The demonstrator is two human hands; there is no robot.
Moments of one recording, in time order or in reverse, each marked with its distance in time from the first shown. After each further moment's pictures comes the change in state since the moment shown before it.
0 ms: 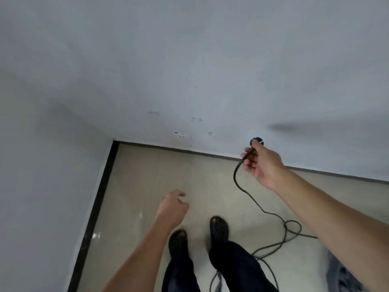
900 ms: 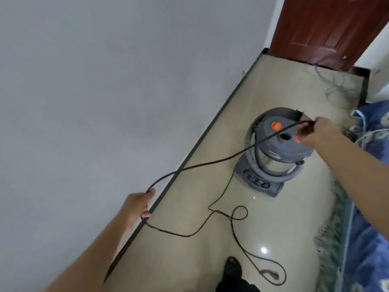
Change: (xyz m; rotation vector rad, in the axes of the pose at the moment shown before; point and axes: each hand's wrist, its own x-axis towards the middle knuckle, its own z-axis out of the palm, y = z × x) left_hand -0.239 0.305 0.131 0.380 -0.480 0.493; right_hand -0.367 0.072 -0.577 1.464 0.829 -0.402
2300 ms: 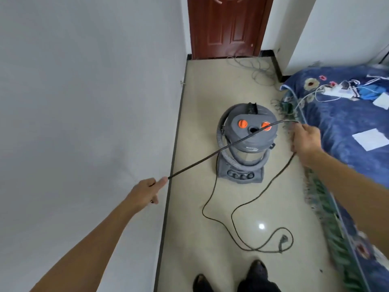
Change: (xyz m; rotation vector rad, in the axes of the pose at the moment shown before) left_hand 0.149 0.187 -0.031 0.706 -0.373 0.430; right_hand -0.054 0.064 0.011 -0.571 0.382 -0.593
